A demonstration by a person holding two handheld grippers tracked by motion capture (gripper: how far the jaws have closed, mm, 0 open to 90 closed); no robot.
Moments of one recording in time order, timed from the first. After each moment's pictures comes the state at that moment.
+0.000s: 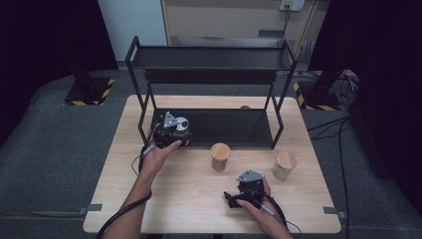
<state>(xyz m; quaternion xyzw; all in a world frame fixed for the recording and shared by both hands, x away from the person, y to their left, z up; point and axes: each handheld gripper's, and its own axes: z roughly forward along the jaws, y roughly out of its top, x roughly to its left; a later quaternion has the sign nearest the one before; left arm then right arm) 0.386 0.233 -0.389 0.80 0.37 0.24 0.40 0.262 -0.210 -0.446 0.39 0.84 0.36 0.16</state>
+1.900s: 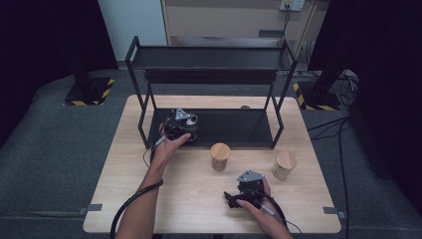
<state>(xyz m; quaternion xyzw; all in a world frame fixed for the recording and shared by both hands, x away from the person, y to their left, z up) 0.433 0.212 -0.409 0.81 0.37 0.22 0.40 0.262 -0.210 -0.446 0.39 0.84 0.36 0.16</state>
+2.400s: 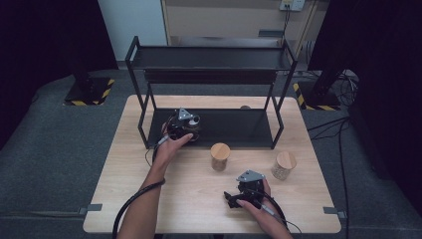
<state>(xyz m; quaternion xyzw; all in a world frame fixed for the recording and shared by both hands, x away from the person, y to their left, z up) 0.439 0.207 -0.413 0.81 0.36 0.22 0.40 0.262 -0.210 -0.446 0.39 0.84 0.36 0.16</state>
